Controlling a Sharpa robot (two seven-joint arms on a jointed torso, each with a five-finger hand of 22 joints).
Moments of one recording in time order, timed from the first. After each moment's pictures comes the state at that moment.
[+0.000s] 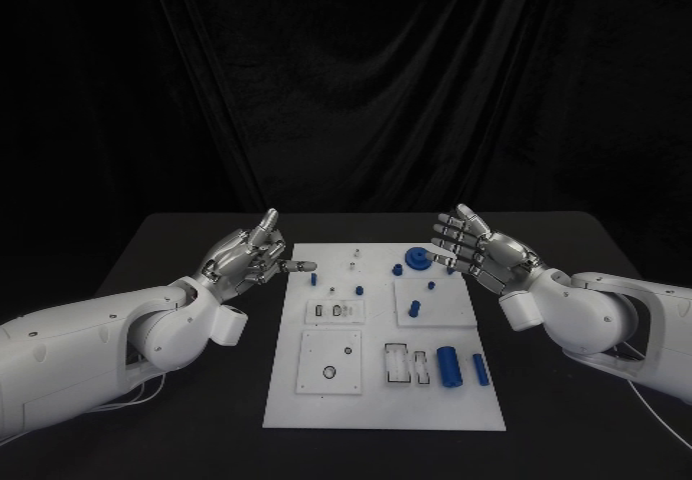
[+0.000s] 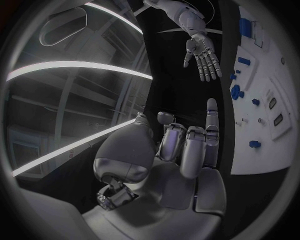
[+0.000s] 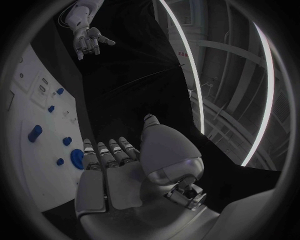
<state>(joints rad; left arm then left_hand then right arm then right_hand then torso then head) 1.22 -0.95 -0.21 1.51 -0.04 0.04 0.63 1.10 0.18 -0.29 0.29 0.12 0.83 0.15 1.02 1.03 1.27 0.11 1.47 1.31 1.43 0.09 1.56 1.31 0.18 0.96 0.21 0.07 0.07 1.29 -0.99 -0.25 1.61 0.29 0.01 0.40 1.27 0.25 -0.25 0.26 0.42 0.12 0.11 0.12 0.03 0.03 0.13 0.16 0.03 0.04 0.20 0.07 0.02 0.17 0.10 0.29 0.07 0.04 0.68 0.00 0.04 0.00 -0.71</state>
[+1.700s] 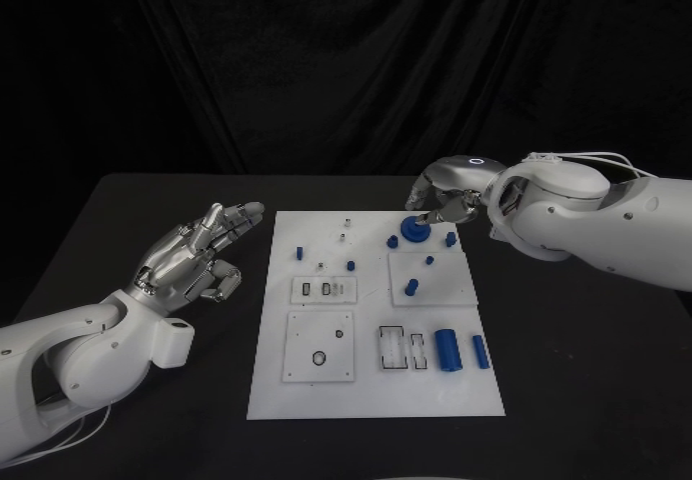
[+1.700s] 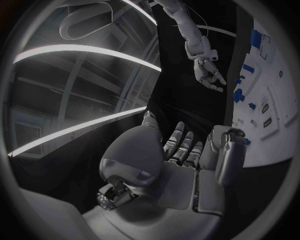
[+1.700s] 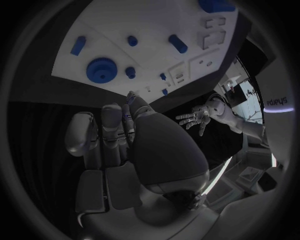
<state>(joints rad) 1.23 -1.10 -0.19 1.72 -0.02 0.09 0.68 1.30 0.26 -0.32 0.26 0.17 0.42 0.15 0.18 0.29 0.14 0.15 0.21 0.20 0.00 0.16 0.07 0.05 0.01 1.47 0.18 1.57 1.31 1.55 -0.92 -0.25 1.58 -1.53 -0.21 -0.12 1.55 -0.03 0.06 0.11 0.23 0.91 0.10 0.19 0.09 0.88 0.10 0.36 0.06 1.34 0.00 1.18 0.59 0.11 1.33 0.11 1.36 1.10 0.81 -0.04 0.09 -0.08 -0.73</state>
